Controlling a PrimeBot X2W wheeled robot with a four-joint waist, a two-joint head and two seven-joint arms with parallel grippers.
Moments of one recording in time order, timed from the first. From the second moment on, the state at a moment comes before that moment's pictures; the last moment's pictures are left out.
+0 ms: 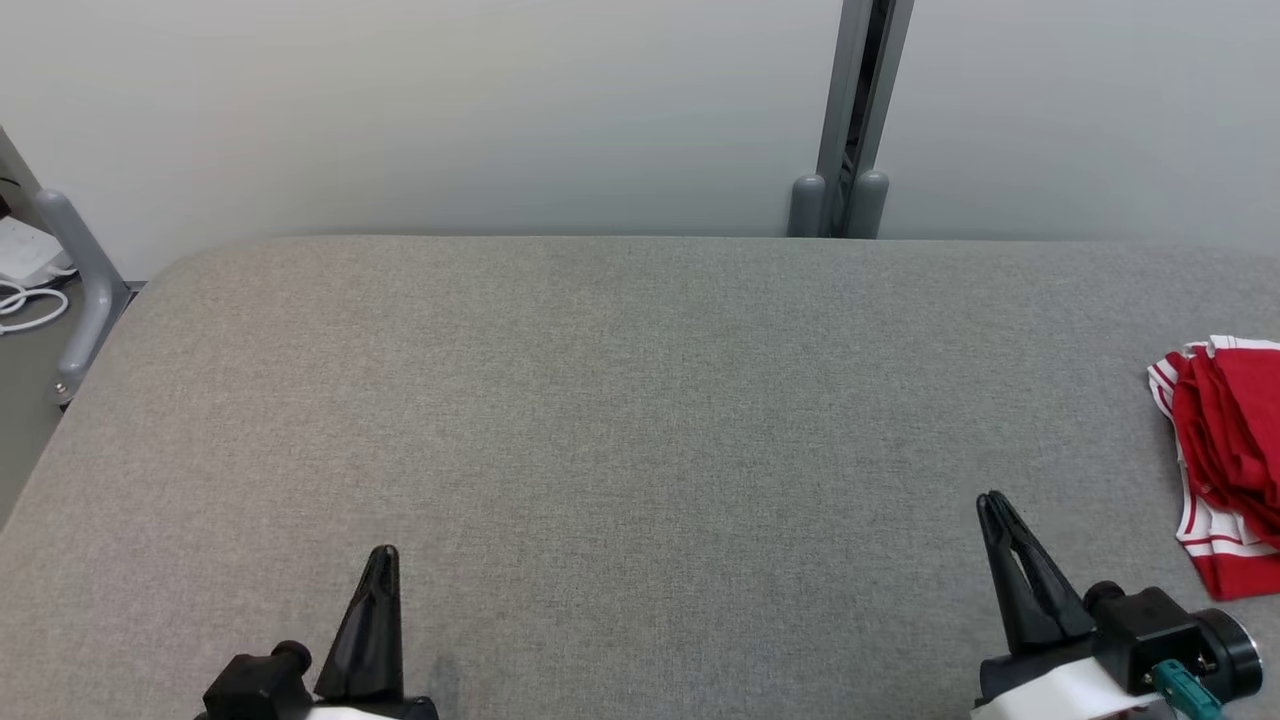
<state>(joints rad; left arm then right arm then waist) 0.09 0.04 -0.12 0.15 -0.31 0.02 -0.26 0.01 -0.04 0.08 0.14 0.01 0.13 -0.26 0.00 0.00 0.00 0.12</state>
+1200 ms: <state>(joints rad) 0.01 0.05 -0.11 0.20 -0.86 -0.04 -0.15 0.01 -0.08 -0.01 0.15 0.71 0.13 -0.12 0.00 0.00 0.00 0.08</state>
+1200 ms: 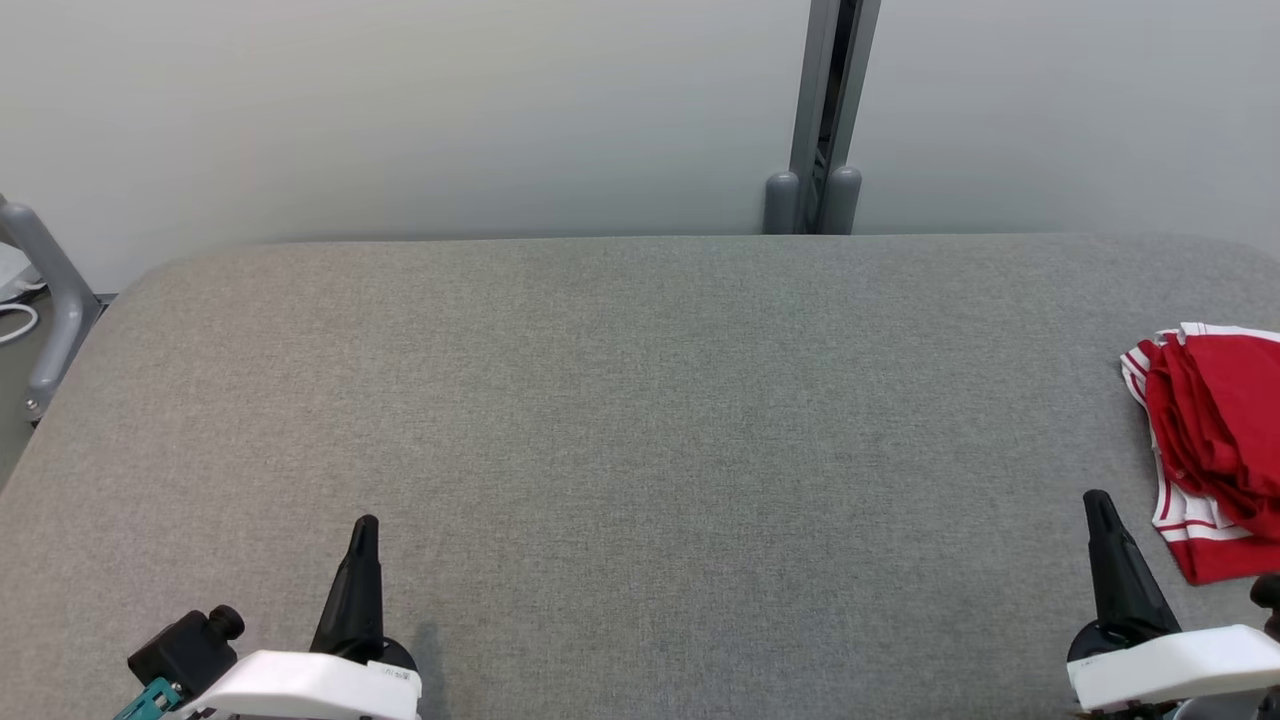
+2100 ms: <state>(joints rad) -0.05 0.05 -0.09 0.23 -1.17 -0.07 -0.09 0.01 -0.10 -0.07 0.15 1.10 0.13 -0.03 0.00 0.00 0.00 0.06</state>
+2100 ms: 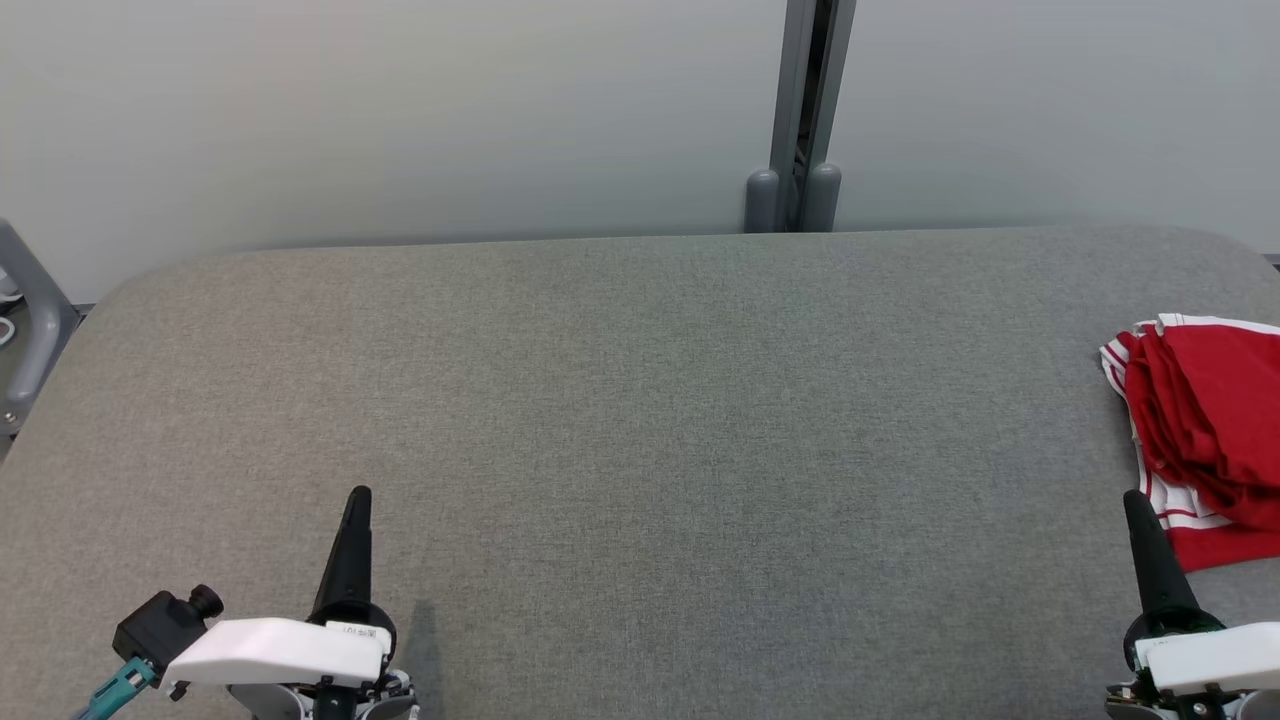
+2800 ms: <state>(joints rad) -0.08 0.05 -0.08 0.25 -1.36 -0.10 -0.04 0.01 -0.11 -0.11 0.15 1.33 0.13 0.02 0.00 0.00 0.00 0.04</state>
